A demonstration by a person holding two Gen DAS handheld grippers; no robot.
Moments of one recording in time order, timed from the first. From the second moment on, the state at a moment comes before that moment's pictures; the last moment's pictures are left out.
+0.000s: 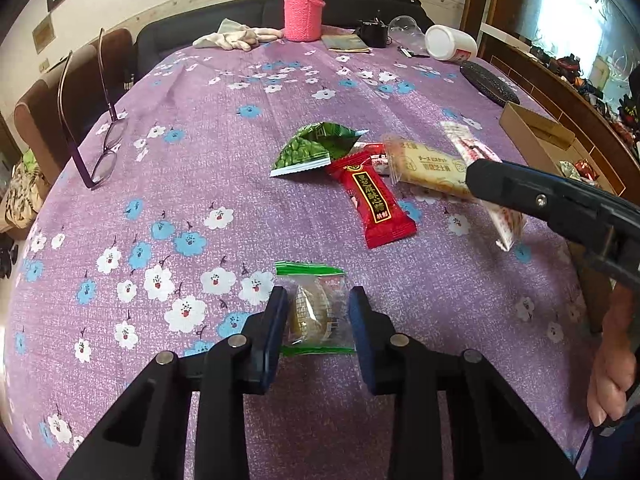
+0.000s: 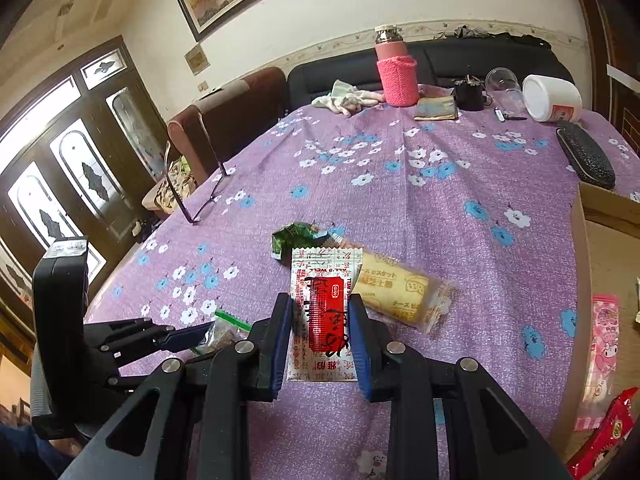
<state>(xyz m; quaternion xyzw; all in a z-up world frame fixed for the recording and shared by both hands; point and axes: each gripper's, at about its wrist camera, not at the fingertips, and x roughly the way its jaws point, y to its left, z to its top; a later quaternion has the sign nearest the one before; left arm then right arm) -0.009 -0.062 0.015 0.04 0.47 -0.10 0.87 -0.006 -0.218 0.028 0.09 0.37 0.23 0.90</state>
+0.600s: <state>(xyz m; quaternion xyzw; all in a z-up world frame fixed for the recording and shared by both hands) 0.015 -0.103 0.090 -0.01 0.43 -0.16 0.89 -0.004 -0.275 0.039 0.19 0.34 0.15 0.91</state>
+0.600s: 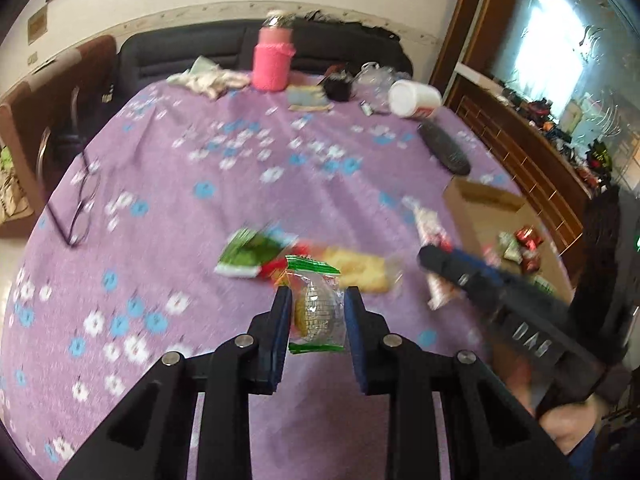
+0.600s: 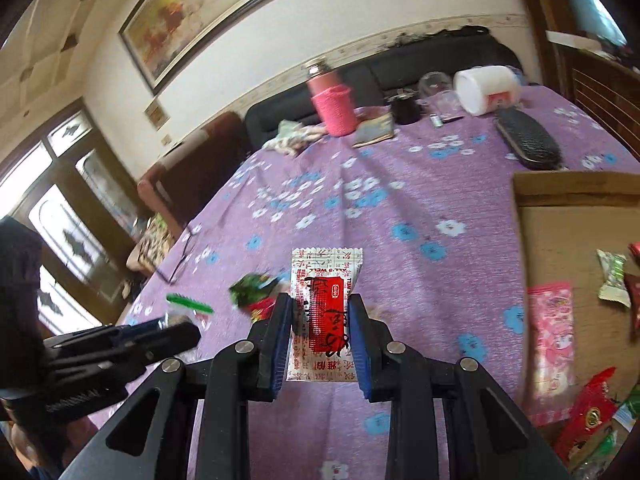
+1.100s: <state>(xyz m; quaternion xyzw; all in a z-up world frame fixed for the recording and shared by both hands) 0.057 -0.129 0.049 -0.04 0.44 -0.20 0.87 -0.002 -0.304 0.031 0.24 0.34 0.10 0.90</state>
